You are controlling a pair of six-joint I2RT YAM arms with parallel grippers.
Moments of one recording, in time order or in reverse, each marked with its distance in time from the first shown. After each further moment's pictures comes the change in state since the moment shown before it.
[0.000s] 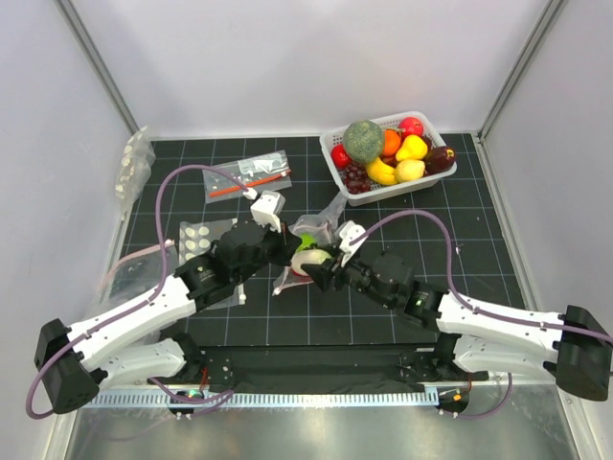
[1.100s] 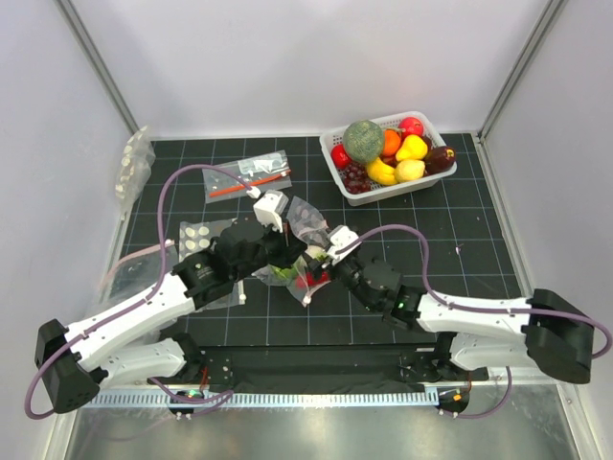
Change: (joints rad) left arm 0.000 -0.006 0.045 -0.071 0.130 -0.066; right arm 0.066 0.196 -0.060 0.356 0.323 -0.286
